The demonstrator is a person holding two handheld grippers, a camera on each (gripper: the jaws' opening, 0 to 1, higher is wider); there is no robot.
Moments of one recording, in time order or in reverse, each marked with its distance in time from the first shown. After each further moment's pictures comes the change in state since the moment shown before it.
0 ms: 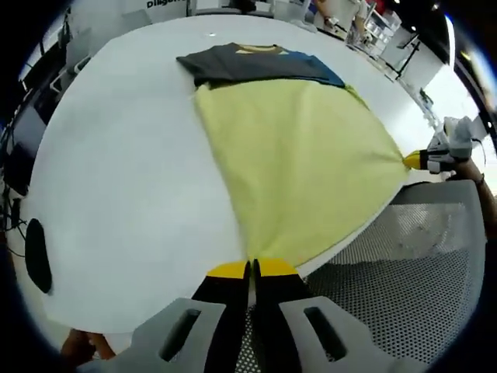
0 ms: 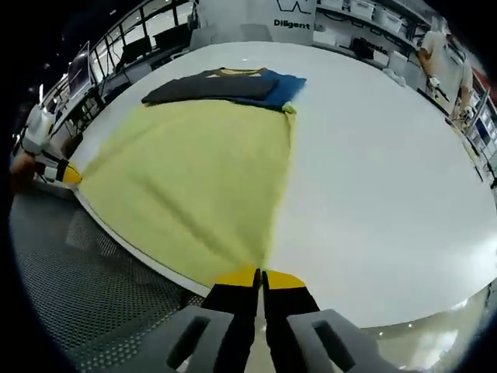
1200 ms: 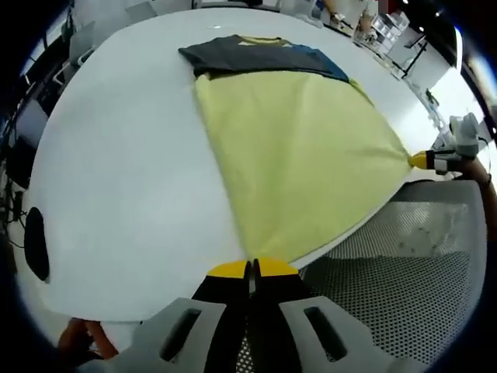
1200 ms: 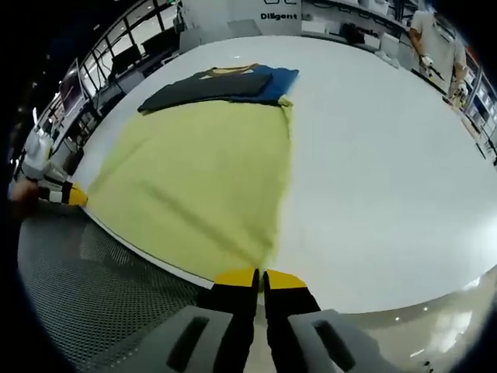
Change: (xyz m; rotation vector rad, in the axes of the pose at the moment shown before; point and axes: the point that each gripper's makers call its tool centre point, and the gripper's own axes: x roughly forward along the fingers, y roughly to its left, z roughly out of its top) left arm -0.001 -0.007 -0.010 -0.007 0.041 0.017; right arm -0.011 0.011 -0.002 0.106 0.020 0.040
